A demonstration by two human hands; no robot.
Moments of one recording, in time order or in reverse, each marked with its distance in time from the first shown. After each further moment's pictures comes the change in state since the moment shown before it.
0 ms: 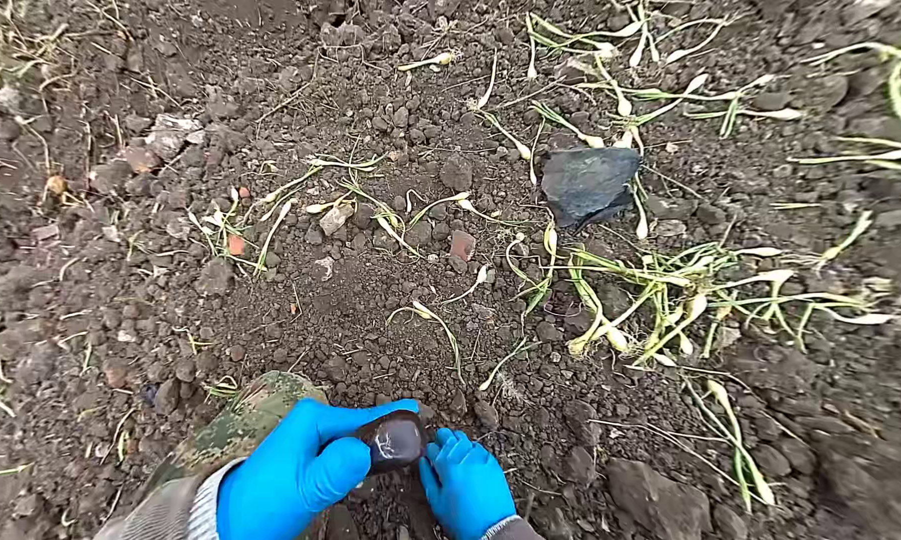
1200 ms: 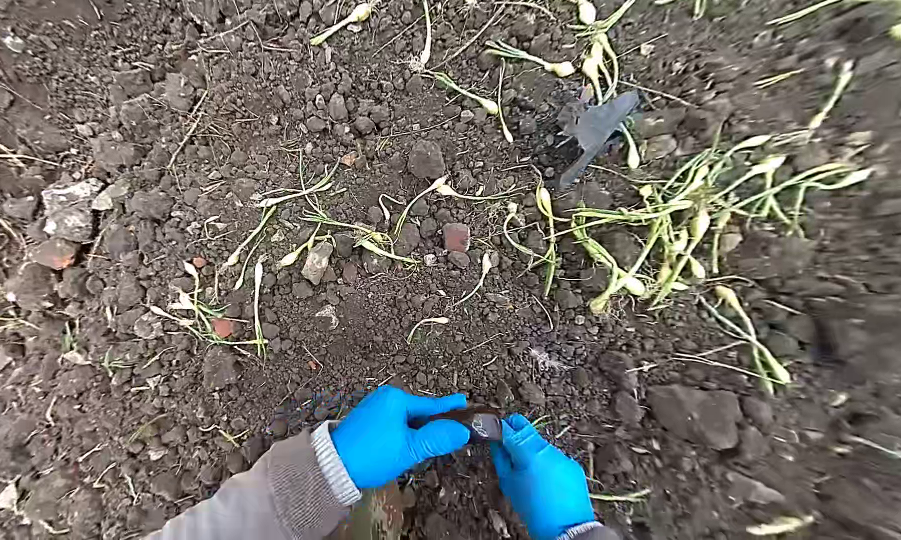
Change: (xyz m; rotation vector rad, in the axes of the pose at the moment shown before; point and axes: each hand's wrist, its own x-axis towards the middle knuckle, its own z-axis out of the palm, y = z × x) left_hand 0.121 0.018 -0.078 0.363 -0.561 -0.376; right_hand 0.004 -0.059 -0.058 0.380 0.251 0.523
